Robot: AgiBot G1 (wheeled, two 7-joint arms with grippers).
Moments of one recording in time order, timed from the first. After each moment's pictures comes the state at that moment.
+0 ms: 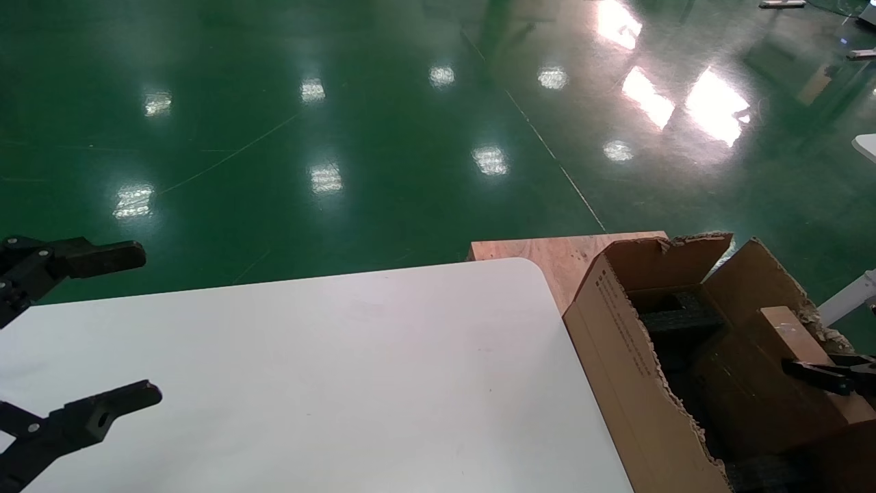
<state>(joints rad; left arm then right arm) -1.09 0.57 0.37 -1.24 0.65 1.44 -0.13 1.82 0.01 -1.98 0.93 -0.76 -0.62 0.57</state>
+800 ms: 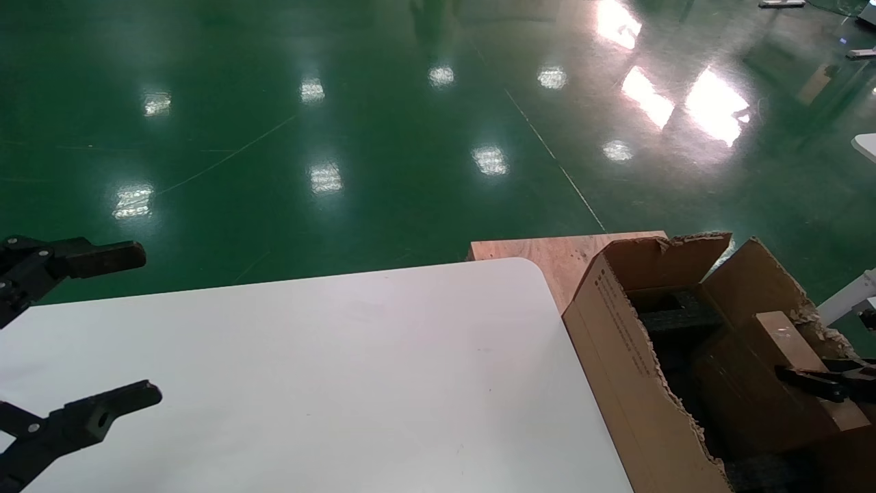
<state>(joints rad) -1.09 0.57 0.37 -1.24 0.65 1.44 -0.13 1.80 -0.02 -2.00 0.90 -0.71 -0.62 0.49</state>
